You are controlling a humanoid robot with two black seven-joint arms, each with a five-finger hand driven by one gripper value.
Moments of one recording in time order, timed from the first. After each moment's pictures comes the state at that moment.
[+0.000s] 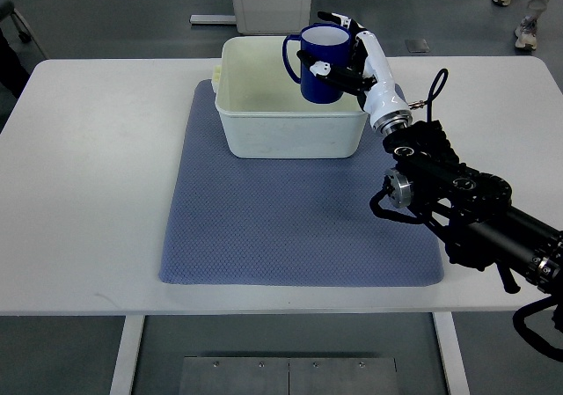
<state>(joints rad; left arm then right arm) -0.06 0.00 -0.10 -0.15 0.08 0.06 -0.04 0.96 0.00 0.42 0.70 -0.41 -0.29 0.60</state>
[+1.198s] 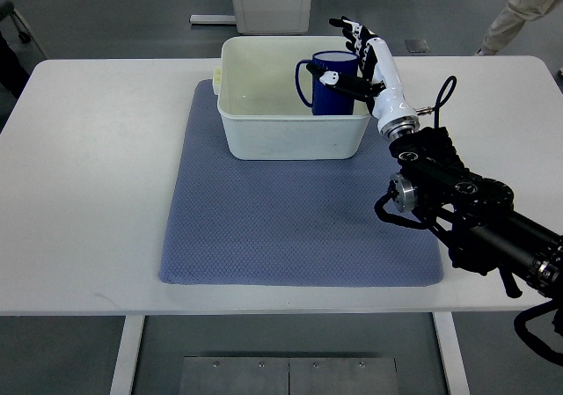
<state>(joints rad) -0.06 0.00 -0.10 -0.15 0.08 0.06 -0.04 0.95 0.00 0.41 0.67 -0.40 -0.30 0.61</state>
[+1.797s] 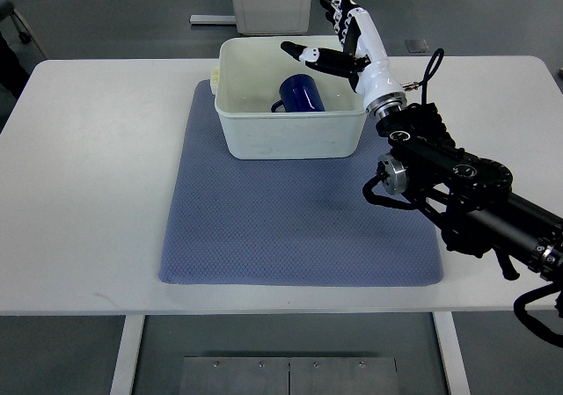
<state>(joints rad) -0.06 0.00 -0.10 -0.15 0.08 0.06 -0.04 1.01 -0.04 0.42 0.79 -0.40 -0.30 0.58</state>
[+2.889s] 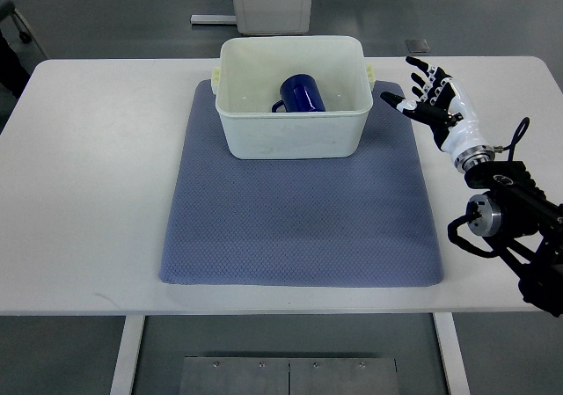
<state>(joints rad) -0.06 0.00 -0.10 -0.15 0.08 0.06 -0.04 0.67 -0.27 0.69 0.96 -0.40 -0.20 0.39</state>
